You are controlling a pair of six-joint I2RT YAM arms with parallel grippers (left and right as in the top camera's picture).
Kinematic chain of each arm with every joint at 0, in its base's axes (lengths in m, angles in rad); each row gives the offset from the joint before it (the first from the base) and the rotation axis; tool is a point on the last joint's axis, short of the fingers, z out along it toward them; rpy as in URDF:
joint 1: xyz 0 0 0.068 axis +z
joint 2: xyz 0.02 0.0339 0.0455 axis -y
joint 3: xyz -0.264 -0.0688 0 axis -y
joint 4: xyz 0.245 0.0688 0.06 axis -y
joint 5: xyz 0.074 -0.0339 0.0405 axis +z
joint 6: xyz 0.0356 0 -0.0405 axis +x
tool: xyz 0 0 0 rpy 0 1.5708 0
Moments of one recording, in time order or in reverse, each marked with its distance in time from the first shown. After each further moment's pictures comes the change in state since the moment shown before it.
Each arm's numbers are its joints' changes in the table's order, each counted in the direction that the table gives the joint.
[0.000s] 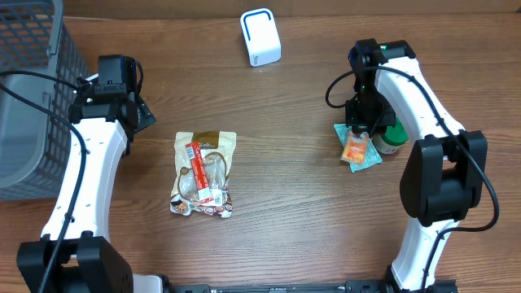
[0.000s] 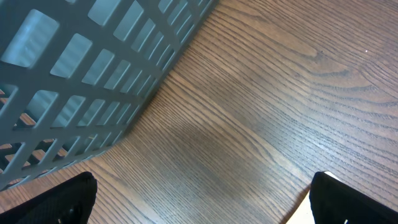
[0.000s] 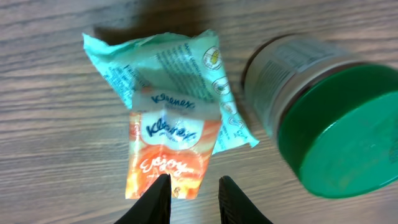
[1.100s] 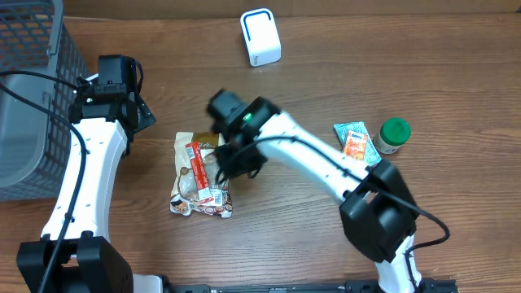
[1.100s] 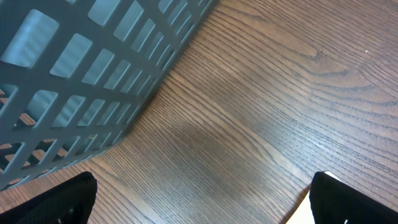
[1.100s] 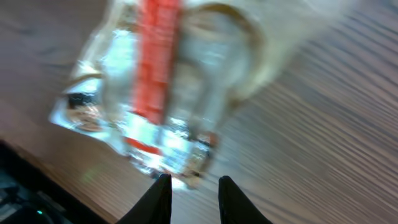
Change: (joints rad) left arm 0.000 0.000 0.000 0.000 0.000 0.000; right arm 0.682 0.000 0.002 0.377 0.376 0.121
